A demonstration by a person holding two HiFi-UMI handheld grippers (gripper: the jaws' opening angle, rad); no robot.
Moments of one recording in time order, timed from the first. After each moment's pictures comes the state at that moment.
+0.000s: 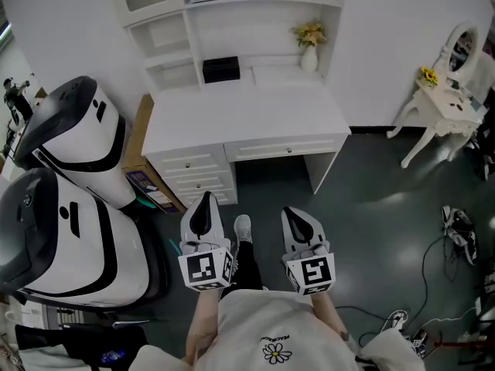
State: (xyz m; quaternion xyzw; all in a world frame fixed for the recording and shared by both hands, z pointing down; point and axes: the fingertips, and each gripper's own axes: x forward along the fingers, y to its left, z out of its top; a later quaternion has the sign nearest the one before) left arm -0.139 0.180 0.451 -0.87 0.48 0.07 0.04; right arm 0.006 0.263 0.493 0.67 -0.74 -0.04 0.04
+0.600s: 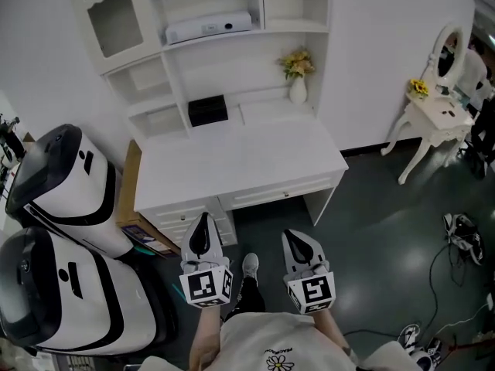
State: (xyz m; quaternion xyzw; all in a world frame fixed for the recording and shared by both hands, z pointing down) left arm -0.085 0.061 0.433 -0.88 0.46 0.08 0.04; right arm 0.059 0.165 0.483 0.70 -0.72 -0.04 0.04
